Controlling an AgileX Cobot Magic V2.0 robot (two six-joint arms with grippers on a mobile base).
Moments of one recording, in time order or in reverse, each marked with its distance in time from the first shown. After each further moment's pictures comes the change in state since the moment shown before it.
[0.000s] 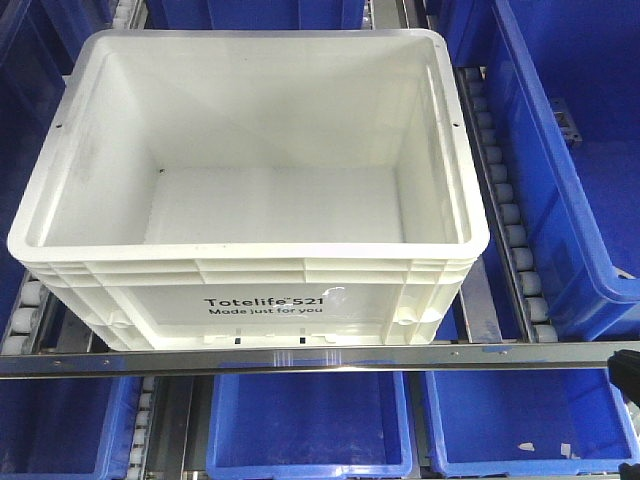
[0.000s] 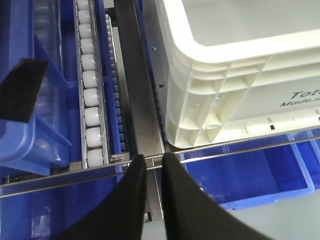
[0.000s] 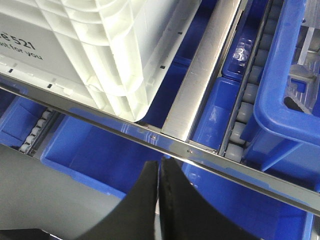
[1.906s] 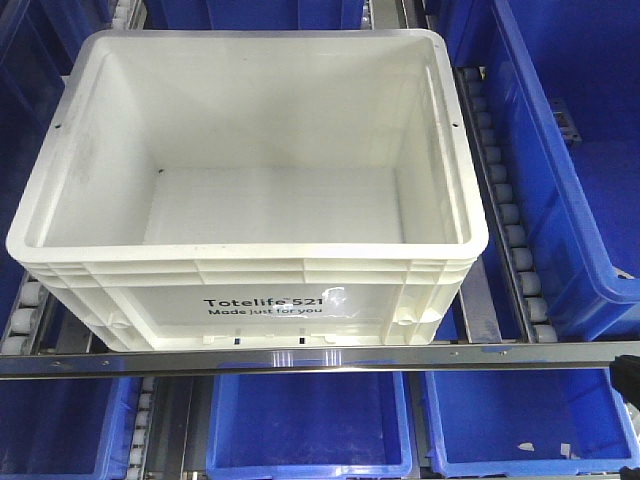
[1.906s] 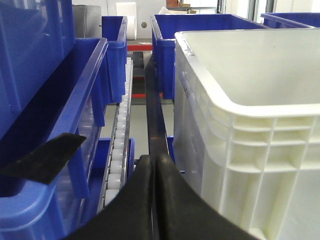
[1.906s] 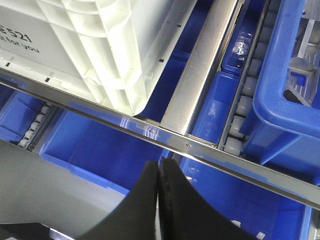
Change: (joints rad) left arm 0.101 -0.418 0.604 0.104 -0.862 -0.127; right arm -0.001 0.000 0.000 0.000 0.017 0.001
